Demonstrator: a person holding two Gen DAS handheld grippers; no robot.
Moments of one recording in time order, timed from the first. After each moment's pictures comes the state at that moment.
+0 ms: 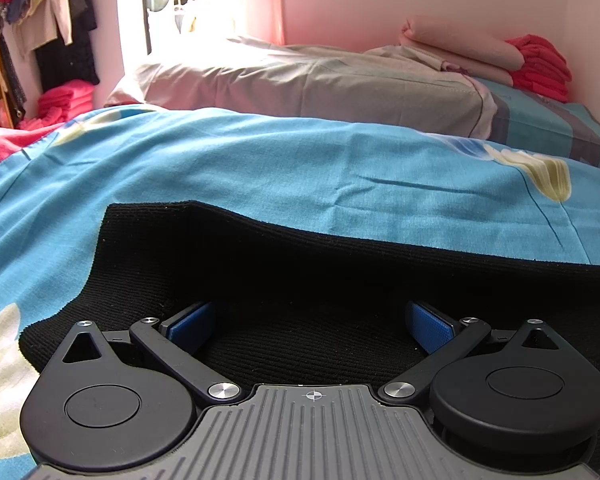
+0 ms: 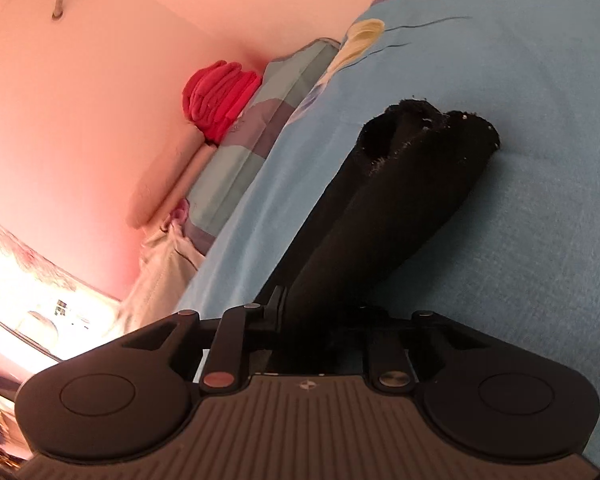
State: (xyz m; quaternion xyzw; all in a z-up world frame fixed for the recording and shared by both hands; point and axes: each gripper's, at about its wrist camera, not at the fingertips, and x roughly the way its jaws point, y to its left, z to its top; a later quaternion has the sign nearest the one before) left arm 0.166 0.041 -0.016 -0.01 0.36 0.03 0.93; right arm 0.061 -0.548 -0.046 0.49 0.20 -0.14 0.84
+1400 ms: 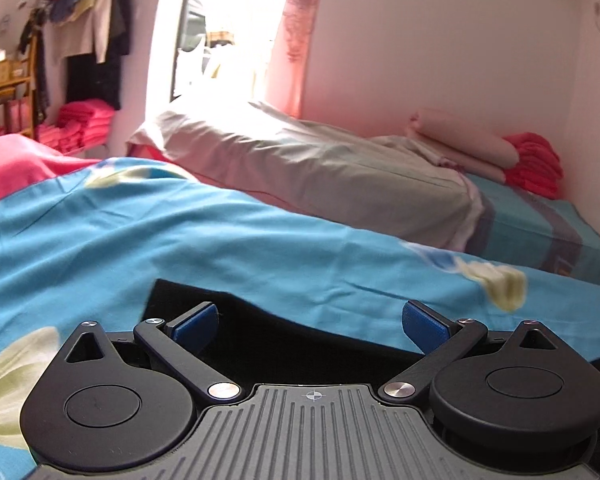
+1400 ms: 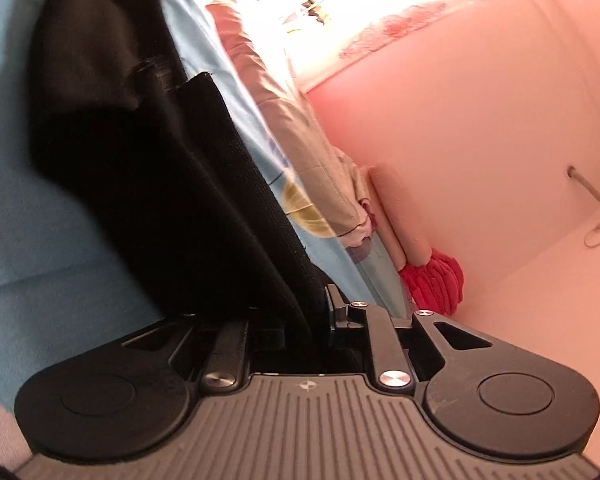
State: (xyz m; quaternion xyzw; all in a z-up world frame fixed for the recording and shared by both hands) left arm 0.124 0.043 0.057 -0.08 0.26 0.02 0.96; right arm 0.041 -0.153 -0.051 -0.47 0.15 0.02 0.87
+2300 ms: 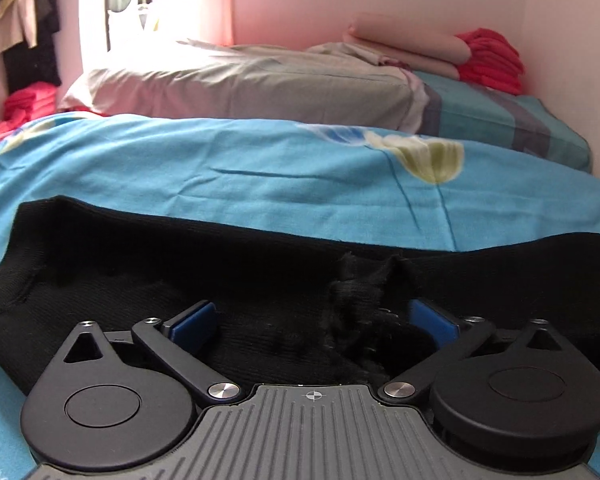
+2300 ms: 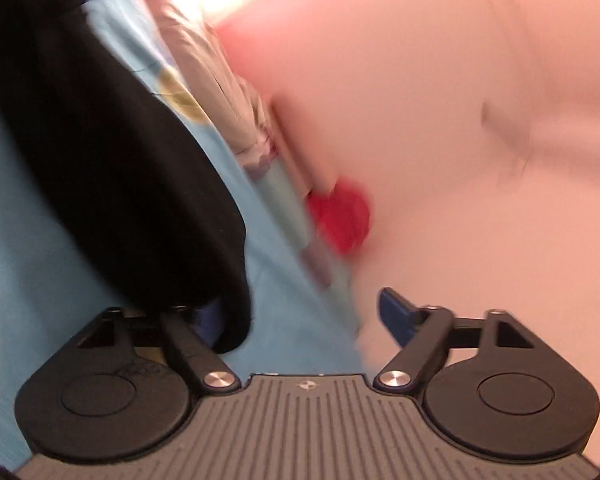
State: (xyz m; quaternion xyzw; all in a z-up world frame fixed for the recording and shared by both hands) left arm 0.146 -0.066 -0.008 -0.01 0.36 -0.03 0.93; right arm 0.046 -0.258 -0.045 -0.41 0.18 -0.14 0.88
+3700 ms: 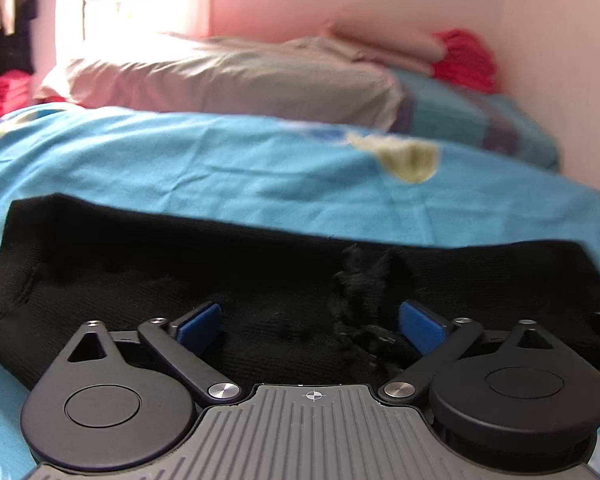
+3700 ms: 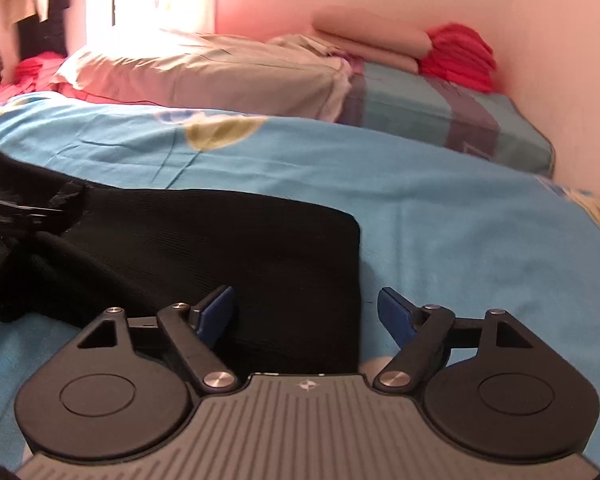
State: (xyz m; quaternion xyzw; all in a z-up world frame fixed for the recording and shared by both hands) left arm 0.131 -0.036 0.012 -0.05 0.36 -0.10 0.93; right arm 0.081 -0.309 0.014 -0.04 0.36 0.02 0.93
